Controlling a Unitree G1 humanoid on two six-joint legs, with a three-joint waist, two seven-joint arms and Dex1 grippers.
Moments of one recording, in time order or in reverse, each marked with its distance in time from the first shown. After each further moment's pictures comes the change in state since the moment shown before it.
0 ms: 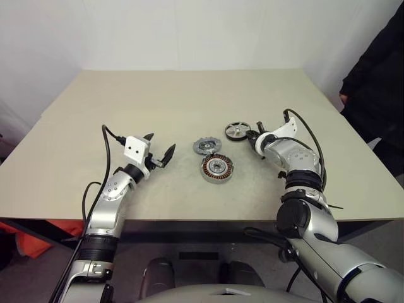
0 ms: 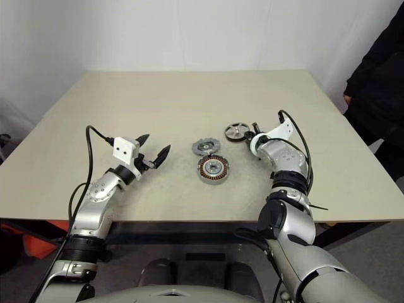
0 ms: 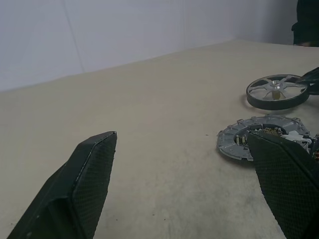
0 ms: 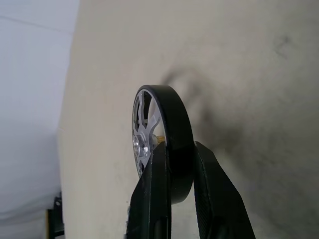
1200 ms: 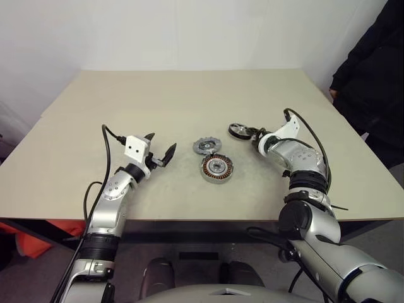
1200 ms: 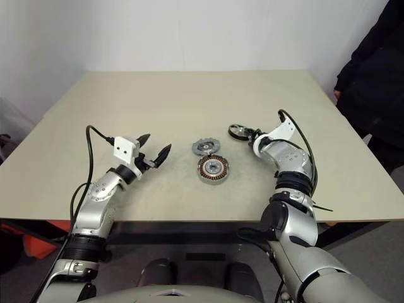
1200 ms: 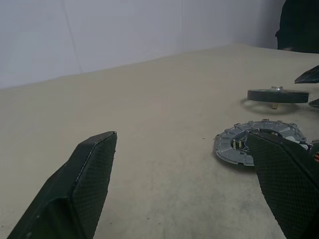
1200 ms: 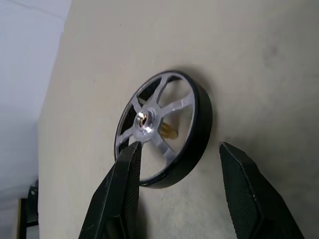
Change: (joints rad) left arm -0.008 -0.009 0.002 0.008 -0.018 0.001 -0.002; right arm 0.022 -0.008 0.028 -0.051 -0.105 0.068 0.056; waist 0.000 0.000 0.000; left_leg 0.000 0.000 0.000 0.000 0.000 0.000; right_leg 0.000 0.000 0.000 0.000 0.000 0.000
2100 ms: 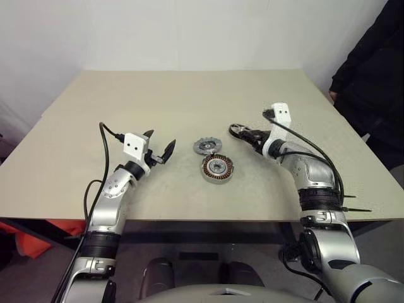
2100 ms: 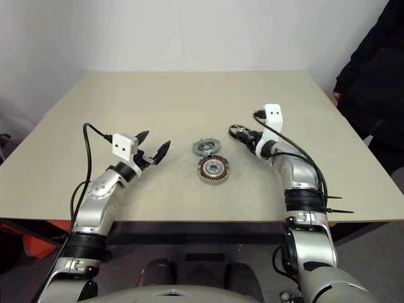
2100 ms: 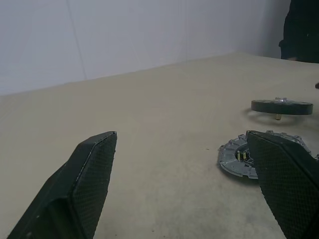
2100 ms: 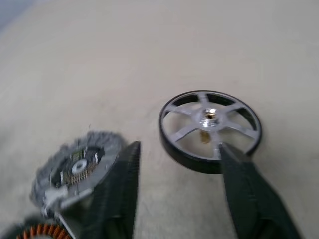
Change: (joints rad) left arm -0.017 -0.011 0.012 0.001 -0.007 0.000 0.002; right arm 0.198 -0.127 0.436 -0.312 -0.331 -0.105 0.519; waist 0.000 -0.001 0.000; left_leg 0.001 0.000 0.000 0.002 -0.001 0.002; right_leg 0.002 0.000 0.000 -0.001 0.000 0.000
